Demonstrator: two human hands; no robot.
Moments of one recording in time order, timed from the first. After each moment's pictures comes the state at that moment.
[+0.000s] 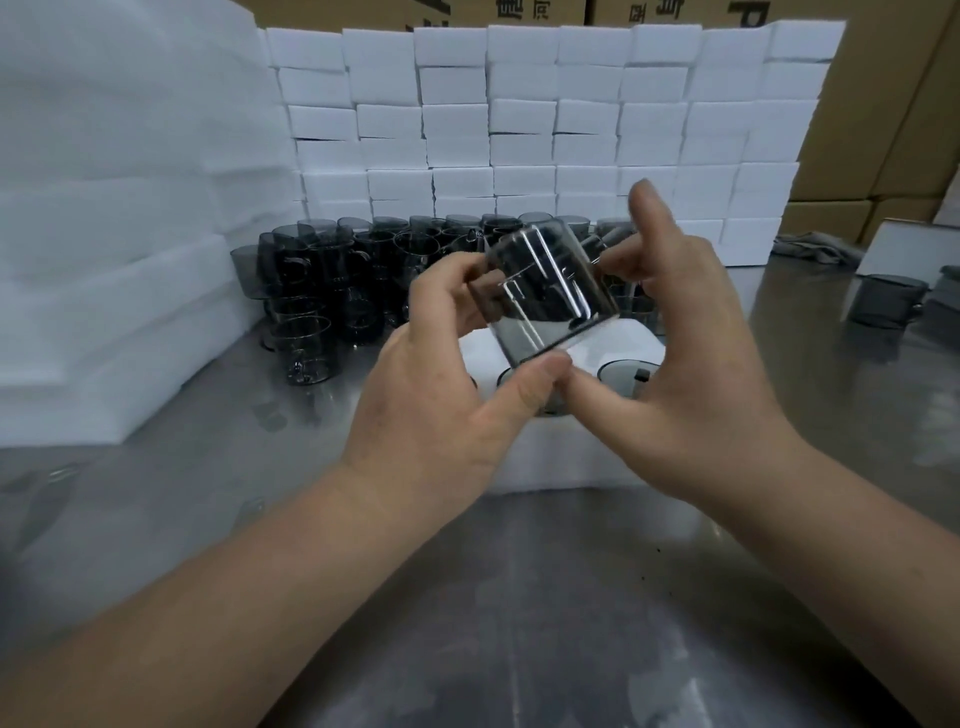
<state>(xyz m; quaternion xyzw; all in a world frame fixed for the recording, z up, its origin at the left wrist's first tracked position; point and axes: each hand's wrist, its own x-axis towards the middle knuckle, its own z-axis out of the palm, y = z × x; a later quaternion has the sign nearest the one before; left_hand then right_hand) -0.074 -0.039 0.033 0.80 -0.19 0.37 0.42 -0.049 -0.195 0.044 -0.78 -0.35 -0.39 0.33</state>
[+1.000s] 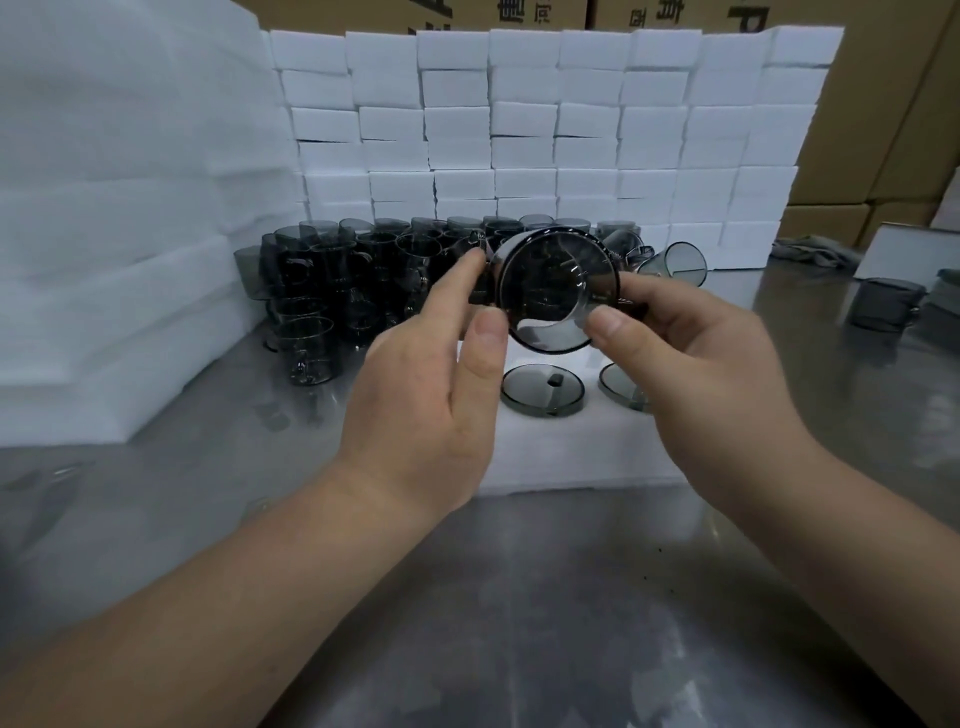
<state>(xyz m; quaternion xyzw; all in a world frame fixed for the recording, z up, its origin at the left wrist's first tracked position) -0.072 -0.036 0.035 0.80 -0.21 0.38 0.42 -0.050 -0.192 0.046 -0.69 -0.26 -0.20 0.64</state>
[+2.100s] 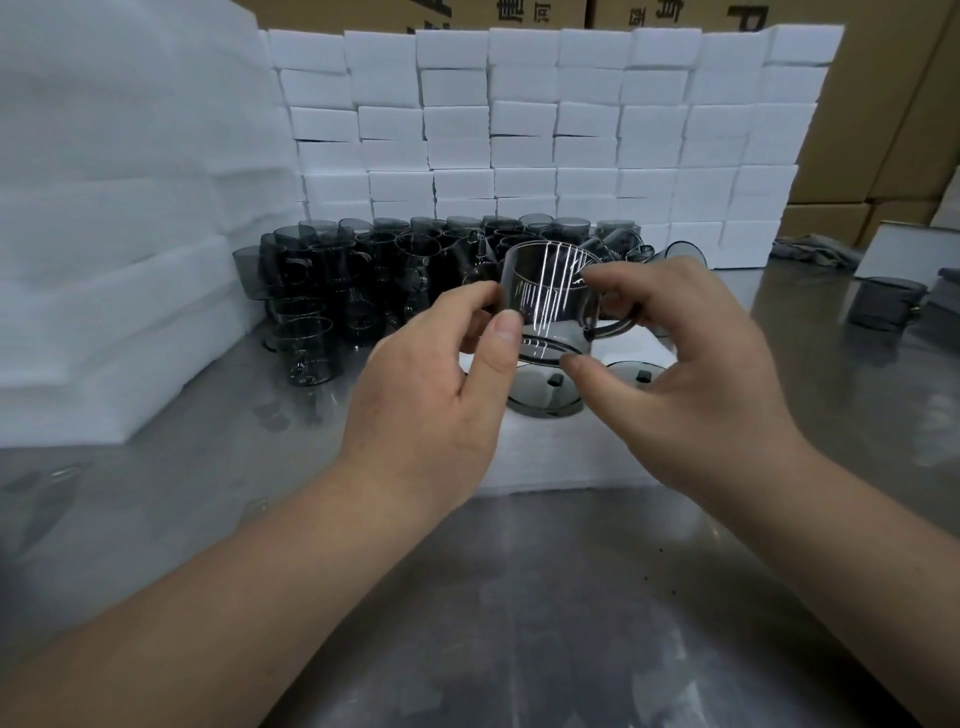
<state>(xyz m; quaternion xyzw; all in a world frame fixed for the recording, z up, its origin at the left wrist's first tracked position) -0.074 -0.037 0.036 0.81 -0.17 0.37 0.41 -0.051 -0.193 0.045 -0.77 -0.33 -0.43 0.35</state>
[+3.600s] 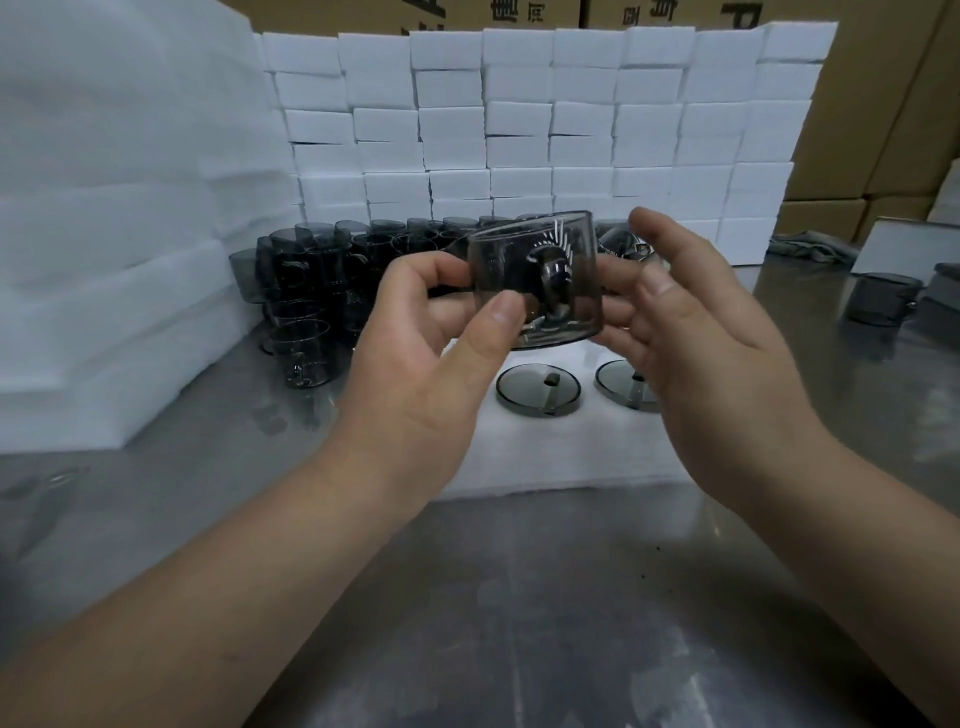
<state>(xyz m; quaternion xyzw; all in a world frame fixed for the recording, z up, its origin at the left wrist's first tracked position) -0.072 -0.039 0.044 0.68 -0.22 0.31 0.62 -0.051 -0.193 0.050 -0.64 -0.31 -0.17 0.68</state>
